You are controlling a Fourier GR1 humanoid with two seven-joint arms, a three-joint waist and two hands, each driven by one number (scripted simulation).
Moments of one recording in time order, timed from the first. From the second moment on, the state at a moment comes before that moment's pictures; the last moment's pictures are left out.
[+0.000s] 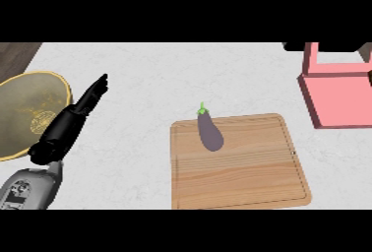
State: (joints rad) left arm -0.22 0.35 -0.12 -1.54 -0.03 -0.11 -0.08; right arm -0.30 -0.93 -0.14 -1.51 0.13 0.29 -0.55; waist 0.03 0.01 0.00
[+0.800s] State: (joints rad) left arm -0.29 0.33 -0.12 -1.52 -0.03 -0.14 -0.07; right arm -0.66 -1.03 0.16 -0.83 0.61 0.32 -0.81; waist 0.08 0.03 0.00
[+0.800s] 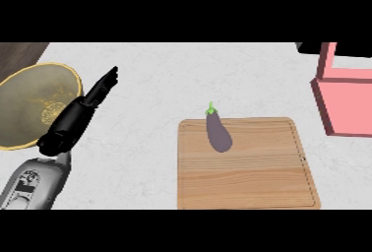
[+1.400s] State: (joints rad) left arm -0.29 0.32 -0.11 -1.50 -0.04 -0.14 -0.08; right arm -0.77 -0.93 0.20 -0.61 0.52 0.32 -0.96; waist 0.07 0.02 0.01
